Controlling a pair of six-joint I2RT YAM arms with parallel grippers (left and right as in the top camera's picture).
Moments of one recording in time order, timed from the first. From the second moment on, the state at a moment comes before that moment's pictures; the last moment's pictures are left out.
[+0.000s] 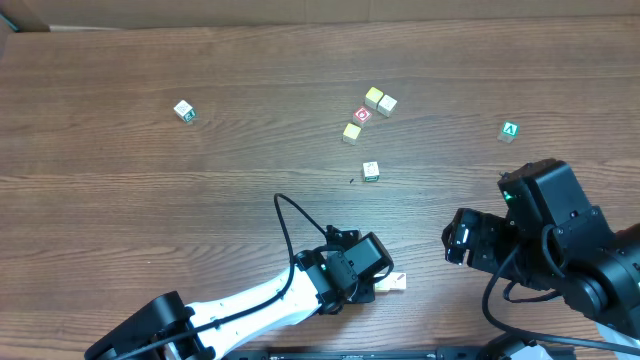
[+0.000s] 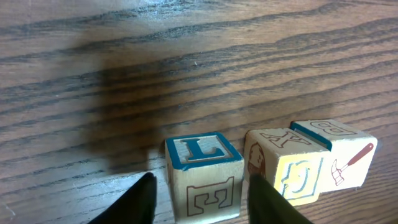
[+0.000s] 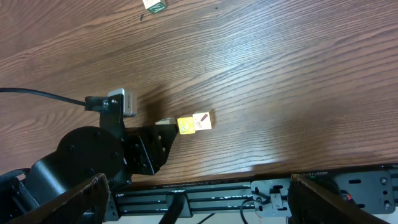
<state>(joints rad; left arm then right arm) -1.03 1.53 0.75 -0.46 0.02 -1.07 0.46 1.08 1.51 -1.64 -0.04 0.73</state>
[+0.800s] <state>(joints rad) -1.03 1.34 0.75 -0.61 -0.12 -1.06 0.46 1.08 1.51 -1.64 -0.04 0.73</state>
